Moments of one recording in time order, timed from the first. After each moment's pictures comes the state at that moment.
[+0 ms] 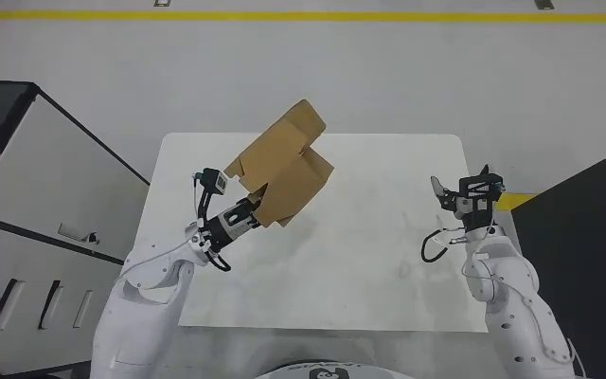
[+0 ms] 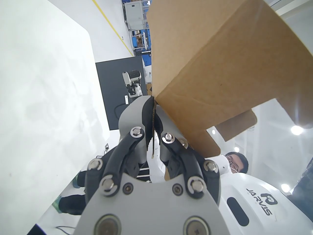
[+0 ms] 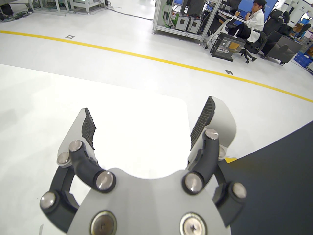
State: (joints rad) left arm 1.63 -1.21 -1.48 -1.93 -0.31 -0.07 -0.82; right arm -1.73 -1.15 1.60 -1.80 -1.33 0.00 0.00
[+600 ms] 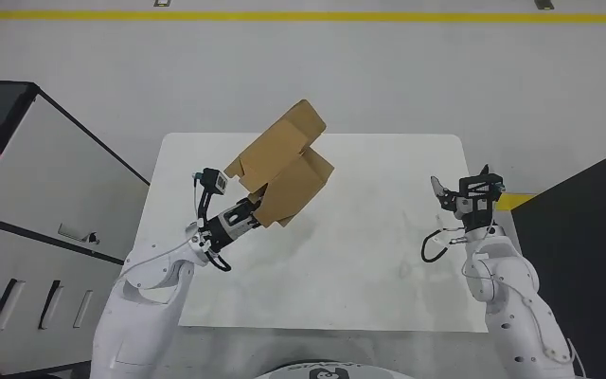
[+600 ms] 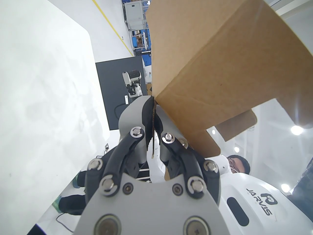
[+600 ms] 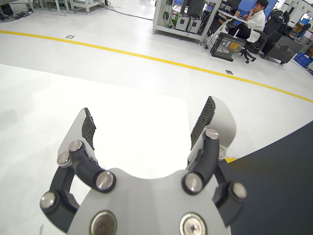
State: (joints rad) left arm 1.63 -1.21 -1.46 -1.94 -0.32 -0.08 -0.83; right arm -1.73 -1.15 1.60 -1.80 -1.33 0.00 0.00
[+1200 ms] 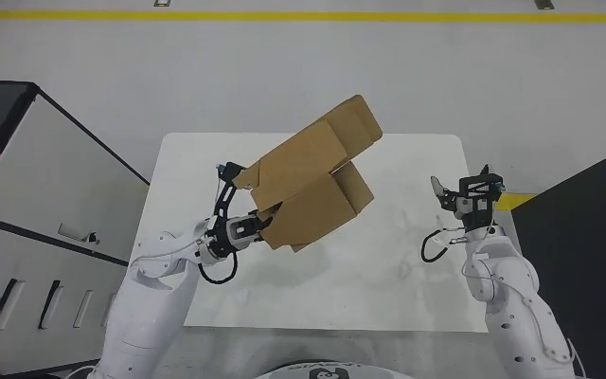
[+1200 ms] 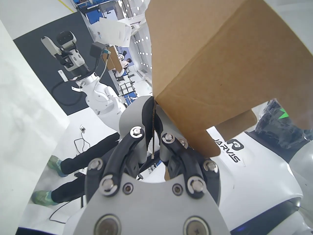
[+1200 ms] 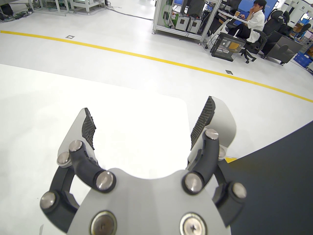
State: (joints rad) left arm 1.53 -1.21 -1.39 -1.90 -0.54 -0.26 -1.09; right arm -1.73 -1.15 1.60 -1.80 -1.33 0.00 0.00
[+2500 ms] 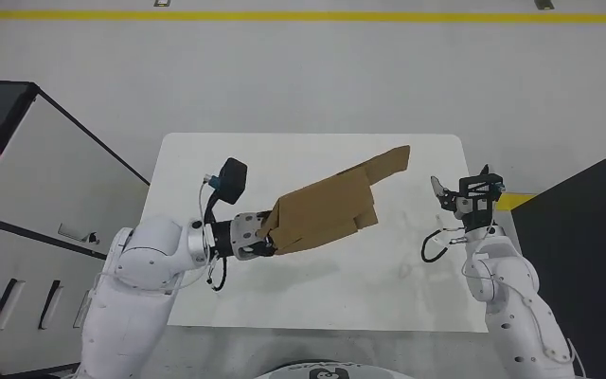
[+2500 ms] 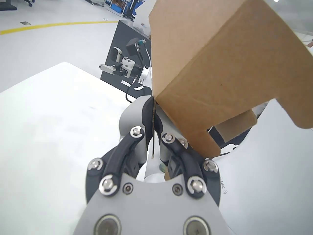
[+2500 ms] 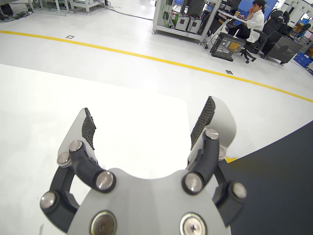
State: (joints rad) left arm 1.53 -1.17 -1.45 -2.07 0.07 -0.69 -0.99; right arm -1.73 -1.15 1.60 -1.80 -1.33 0.00 0.00
